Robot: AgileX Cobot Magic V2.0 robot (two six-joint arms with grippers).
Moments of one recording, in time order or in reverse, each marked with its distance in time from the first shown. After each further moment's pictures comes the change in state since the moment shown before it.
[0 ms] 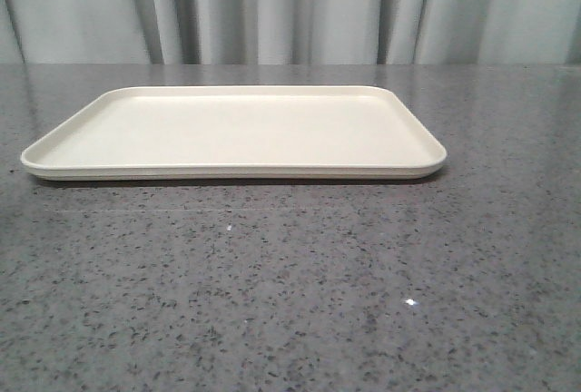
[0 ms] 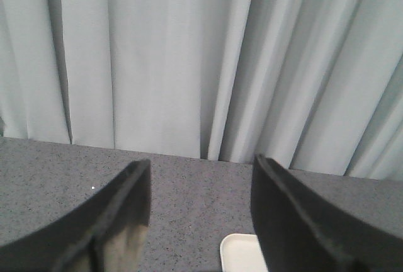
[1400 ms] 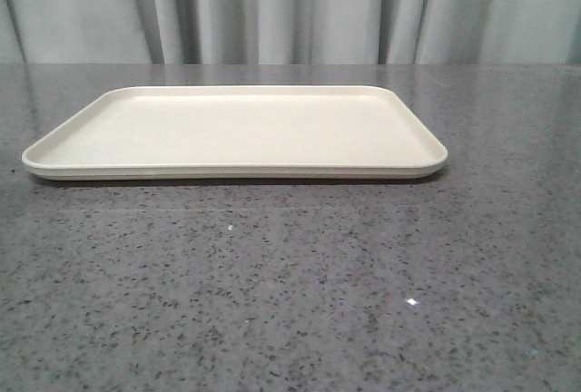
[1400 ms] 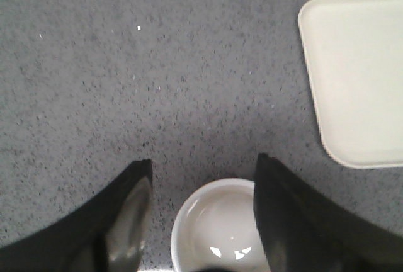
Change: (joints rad) left arm 0.000 0.310 -0.131 0.063 0.571 0.181; right arm 0.000 0.188 -0.121 -0.013 0.158 0.000
